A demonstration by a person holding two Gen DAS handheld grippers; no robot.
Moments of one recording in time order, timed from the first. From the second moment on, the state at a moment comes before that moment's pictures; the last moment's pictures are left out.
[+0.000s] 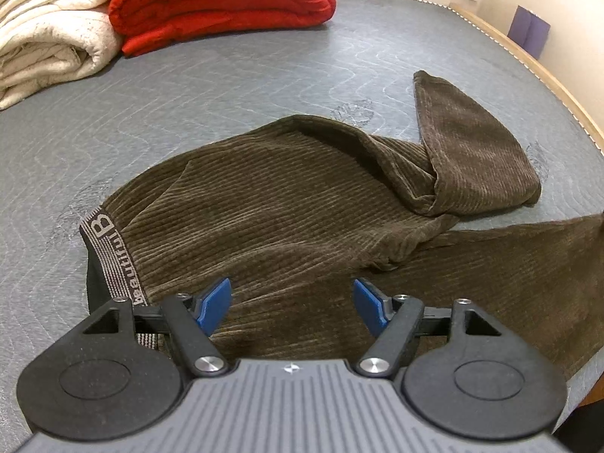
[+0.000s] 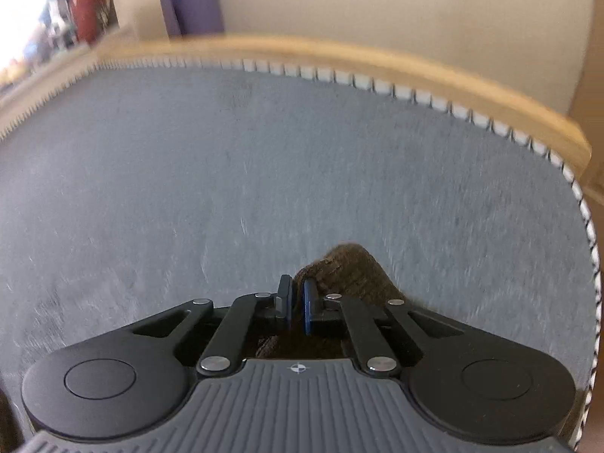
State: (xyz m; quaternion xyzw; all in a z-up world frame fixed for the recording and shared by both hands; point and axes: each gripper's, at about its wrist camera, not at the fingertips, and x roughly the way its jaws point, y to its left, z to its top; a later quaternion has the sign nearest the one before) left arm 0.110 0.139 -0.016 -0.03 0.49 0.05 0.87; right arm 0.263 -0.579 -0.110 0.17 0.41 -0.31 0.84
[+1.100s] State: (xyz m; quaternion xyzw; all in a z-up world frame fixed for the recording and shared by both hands) left arm 0.006 0.315 -0.034 -0.08 0.58 0.07 0.80; right arm 0.067 -0.168 -0.004 -0.16 0.42 0.33 0.83
